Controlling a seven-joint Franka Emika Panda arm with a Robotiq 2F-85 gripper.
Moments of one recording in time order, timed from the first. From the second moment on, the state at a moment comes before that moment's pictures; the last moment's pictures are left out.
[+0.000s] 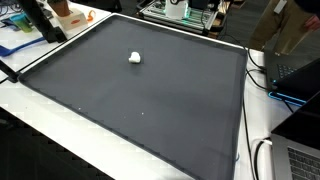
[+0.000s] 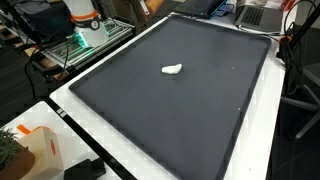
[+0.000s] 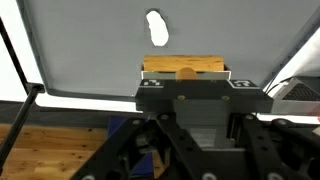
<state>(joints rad) 0.06 -0.84 -0.15 -2.62 0.10 2.23 -0.33</state>
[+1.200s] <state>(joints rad) 0.06 -0.52 -0.04 -2.28 0.00 2.09 -0.30</state>
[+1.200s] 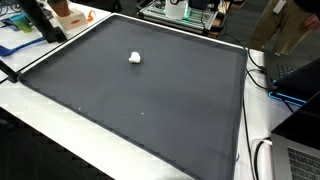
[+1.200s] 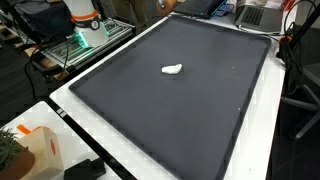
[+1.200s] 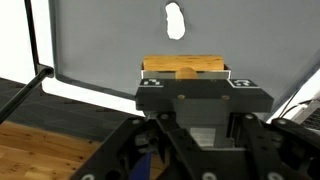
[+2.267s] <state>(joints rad) 0.07 -0.38 -0.02 -2.11 -0.02 1.99 -0.32</state>
